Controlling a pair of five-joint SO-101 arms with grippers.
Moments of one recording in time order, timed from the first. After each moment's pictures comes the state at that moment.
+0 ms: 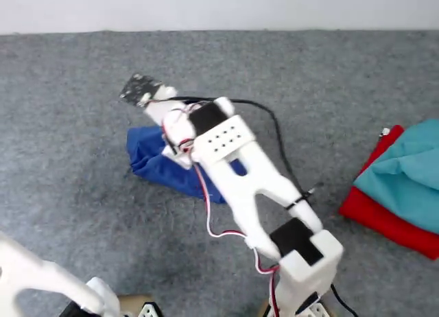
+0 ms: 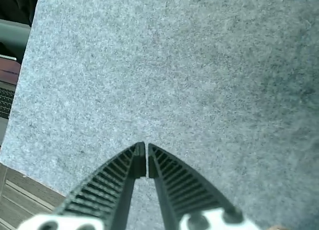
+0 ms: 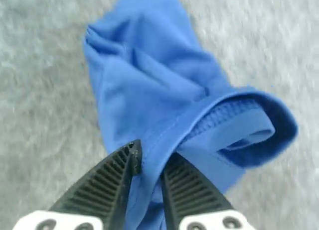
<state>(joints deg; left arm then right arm) -58.4 -29.8 3.1 99.4 -34.1 -39.6 13.8 -14.7 73.5 24.7</state>
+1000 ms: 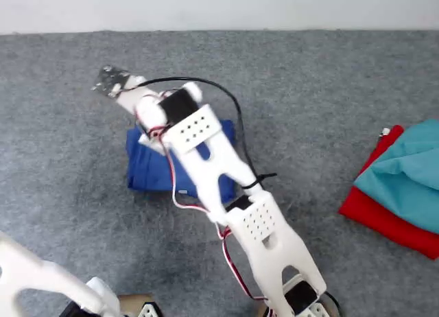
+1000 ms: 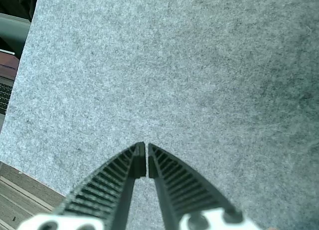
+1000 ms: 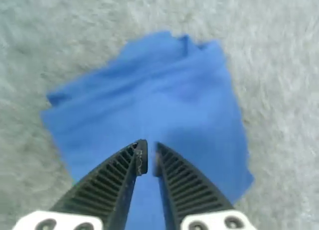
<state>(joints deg) -58.4 -29.8 3.1 99.4 -33.1 -40.1 53.2 -79.6 100.5 26.9</state>
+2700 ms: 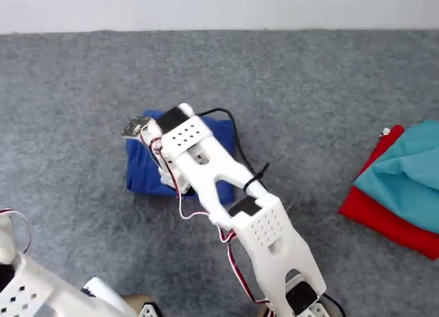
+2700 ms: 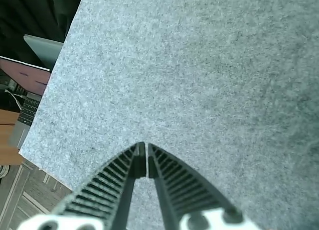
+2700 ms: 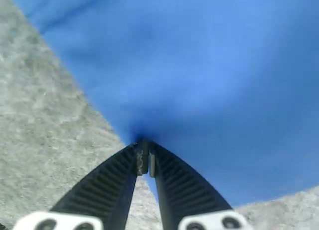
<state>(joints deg) -58.4 -52.7 15.4 99.4 -33.1 -40.9 45.2 -41.9 100.6 20.3</state>
